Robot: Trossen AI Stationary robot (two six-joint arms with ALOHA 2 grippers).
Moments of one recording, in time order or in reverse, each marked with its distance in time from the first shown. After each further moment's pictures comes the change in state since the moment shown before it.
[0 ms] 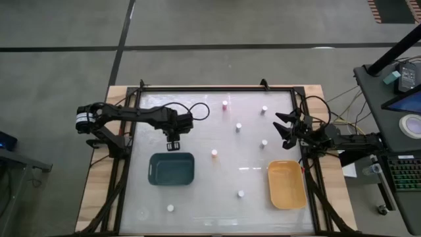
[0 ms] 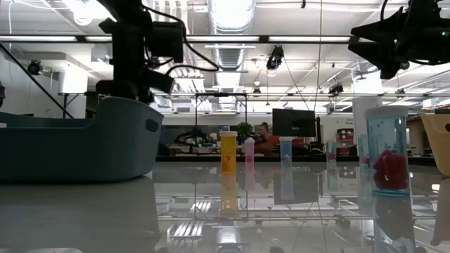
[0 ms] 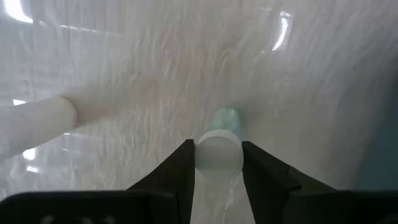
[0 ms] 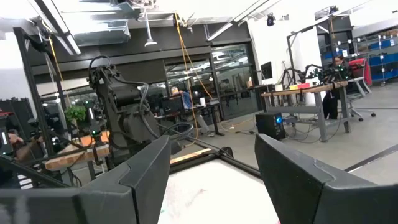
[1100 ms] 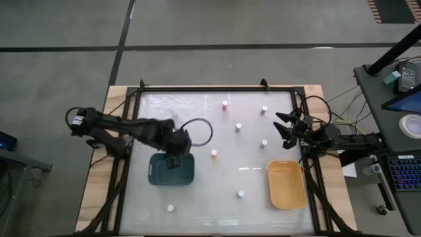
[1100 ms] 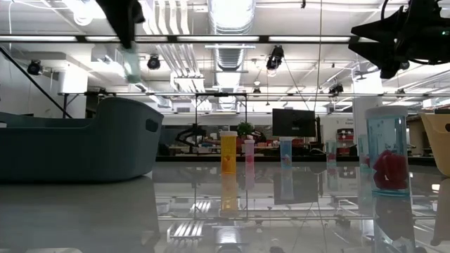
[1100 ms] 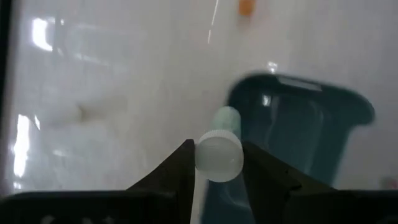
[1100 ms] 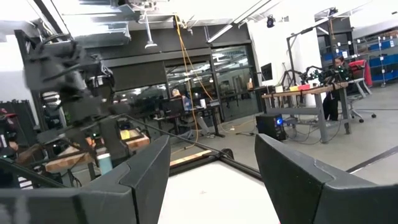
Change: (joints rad) left arm -0.435 -0.022 0.462 -0.416 -0.082 -0.530; right arm 0.000 0.000 0.000 0.008 0.000 -0.001
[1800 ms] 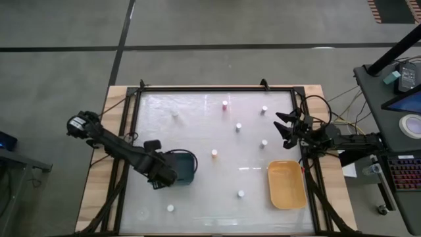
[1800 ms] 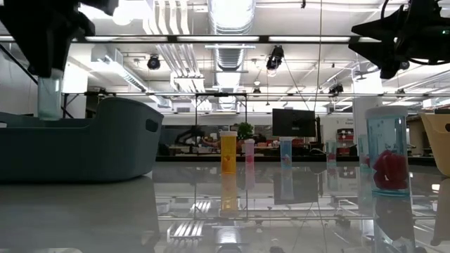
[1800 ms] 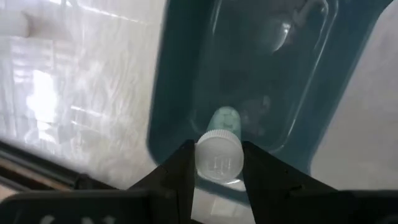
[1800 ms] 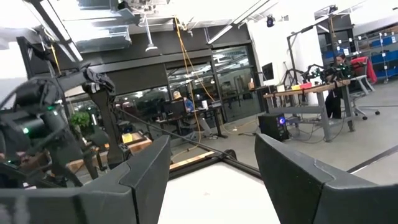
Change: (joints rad) left arm -0.256 0.001 -0.253 0.016 0.026 -0.286; right arm 0.000 0.000 0.000 0.008 0.000 0.025
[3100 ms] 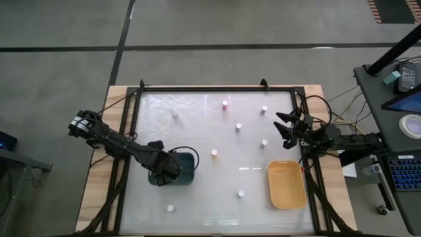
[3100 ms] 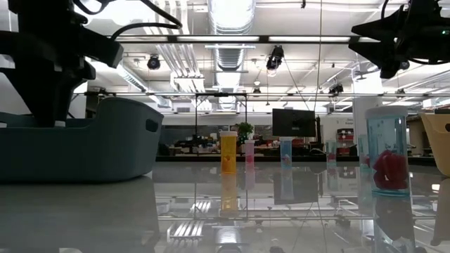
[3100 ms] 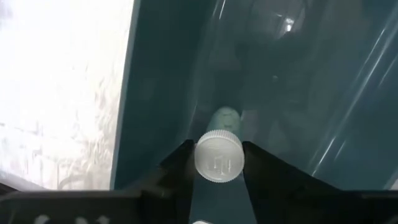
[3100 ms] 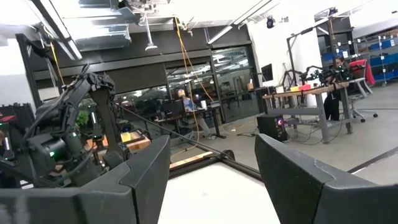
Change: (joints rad) left arm 0.082 0.000 -0.237 0.243 0.048 0.030; right arm 0.000 0.000 0.000 -0.001 0.000 -0.017
